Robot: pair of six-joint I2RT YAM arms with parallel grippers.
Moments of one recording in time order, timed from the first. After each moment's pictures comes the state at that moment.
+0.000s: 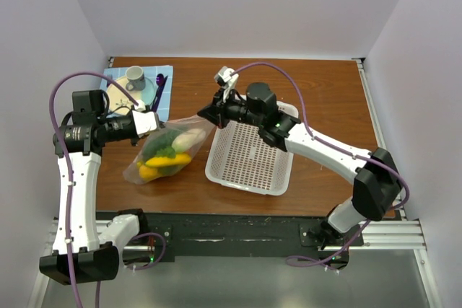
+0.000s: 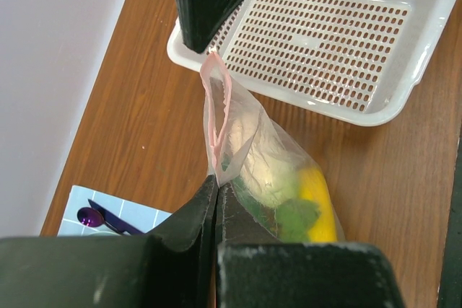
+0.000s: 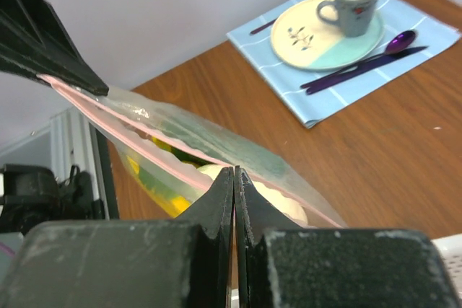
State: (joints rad) left arm 0.12 1.01 1.27 -1.11 1.04 1.23; right arm 0.81 1.55 1.22 0.21 -0.35 0.21
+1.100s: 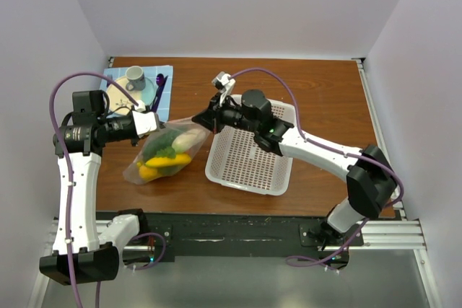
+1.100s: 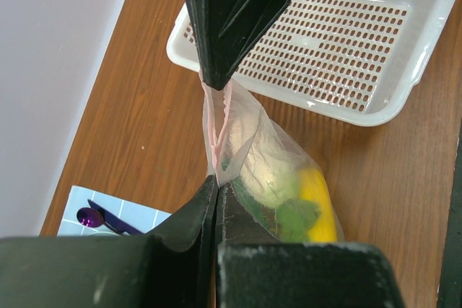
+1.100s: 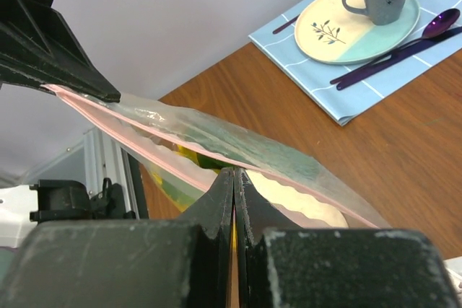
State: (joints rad) left arm 0.12 1.01 1.27 -1.11 1.04 1.24; right arm 0.84 1.58 1.16 0.33 -0.34 0.35
